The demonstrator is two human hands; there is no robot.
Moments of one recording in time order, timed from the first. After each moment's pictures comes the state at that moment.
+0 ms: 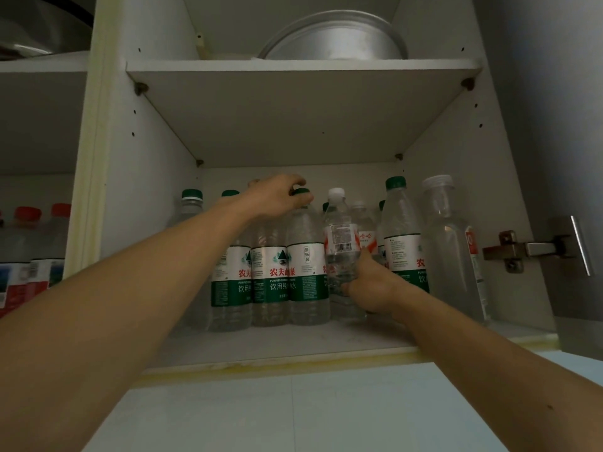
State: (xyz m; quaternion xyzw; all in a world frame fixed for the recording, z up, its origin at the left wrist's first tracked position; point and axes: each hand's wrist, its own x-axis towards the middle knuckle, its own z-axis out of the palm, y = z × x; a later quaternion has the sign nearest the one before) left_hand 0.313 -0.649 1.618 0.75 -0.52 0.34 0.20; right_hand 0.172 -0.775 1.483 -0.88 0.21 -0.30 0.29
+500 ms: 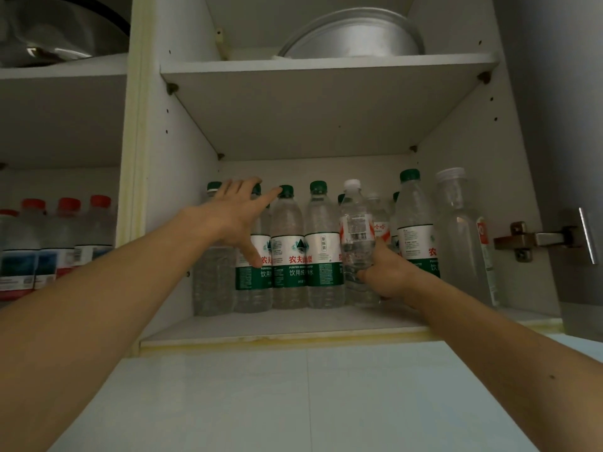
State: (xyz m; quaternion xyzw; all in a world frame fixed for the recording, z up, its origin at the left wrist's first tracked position) left_hand 0.351 -0.566 1.578 0.83 -0.41 0.39 -0.03; right_hand 0.169 -0.770 1.482 -0.87 0.20 -0.31 0.32
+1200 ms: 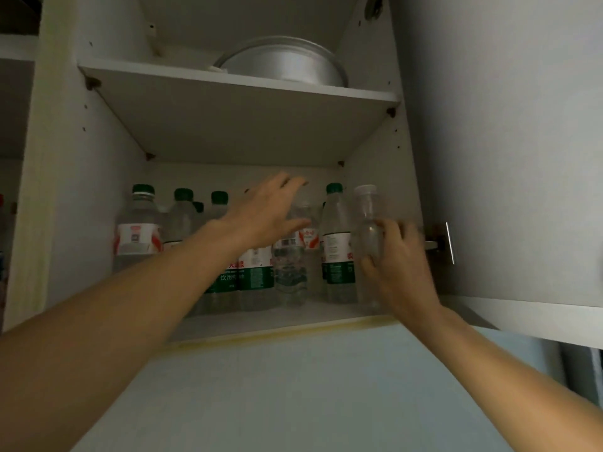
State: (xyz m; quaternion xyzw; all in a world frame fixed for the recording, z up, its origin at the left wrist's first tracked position) left_hand 0.232 -0.648 1.561 0.64 -0.59 0.47 0.17; right_hand 0.052 -0.769 1.450 -0.75 0.22 -0.62 0.03
